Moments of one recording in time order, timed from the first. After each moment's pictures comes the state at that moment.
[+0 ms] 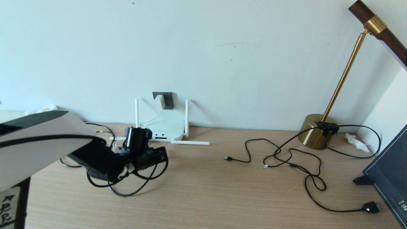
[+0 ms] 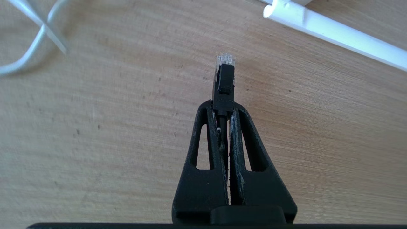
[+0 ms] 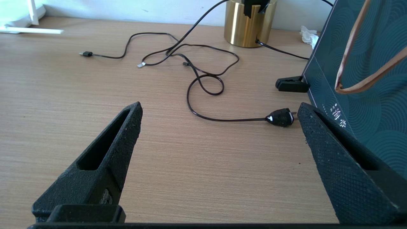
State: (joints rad) left arm -0.26 2.19 -0.99 -0.62 0.09 -0.37; right arm 0.00 0.00 -0.01 0.02 0.00 0.00
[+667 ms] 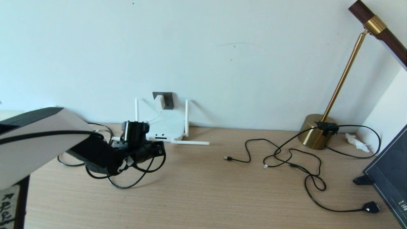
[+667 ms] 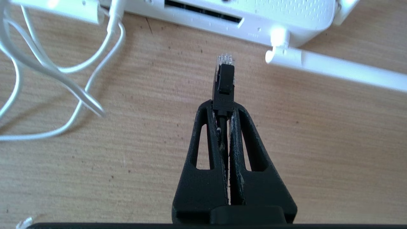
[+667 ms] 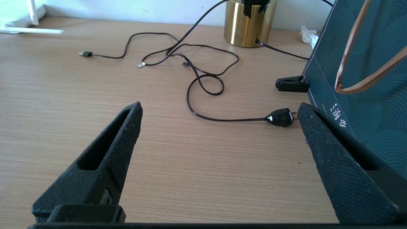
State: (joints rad) left arm -0.23 2.20 -1.06 -0.61 0.11 -0.26; right arm 0.00 0.00 -0.01 0.02 0.00 0.00
